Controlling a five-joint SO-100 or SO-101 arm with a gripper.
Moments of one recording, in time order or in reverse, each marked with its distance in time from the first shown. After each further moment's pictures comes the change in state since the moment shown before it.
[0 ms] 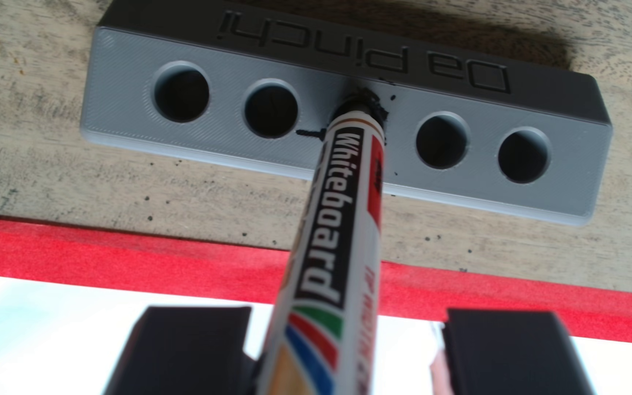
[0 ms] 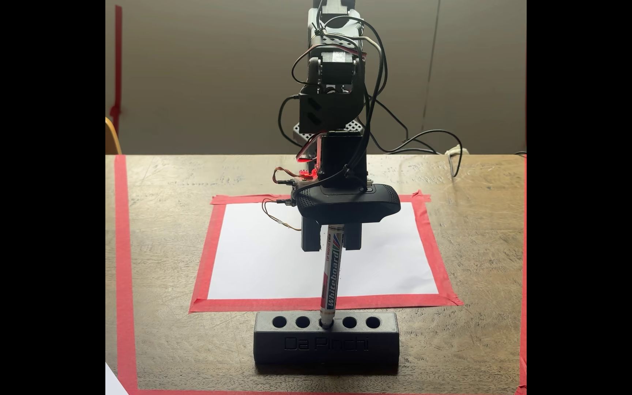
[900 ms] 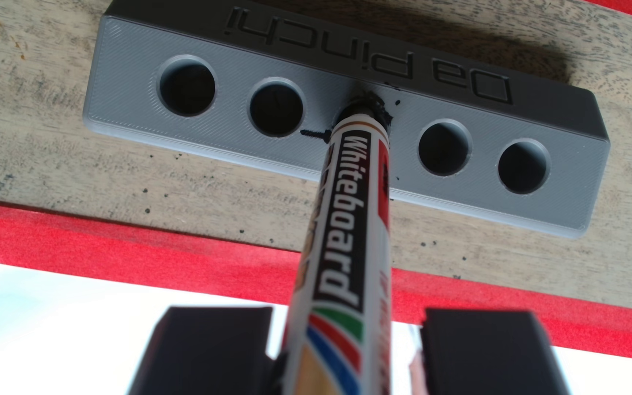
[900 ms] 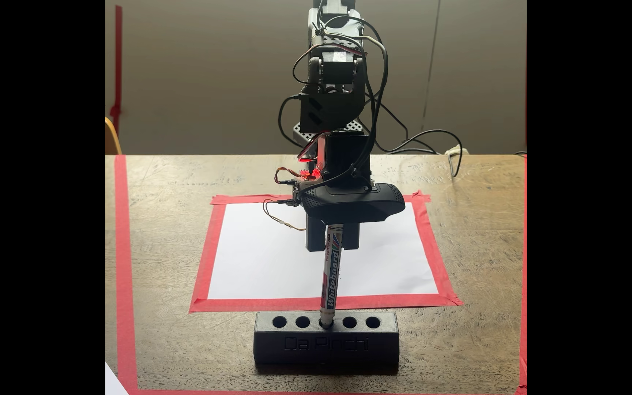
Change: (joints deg) arm -0.6 0.0 0.0 0.0 -3.0
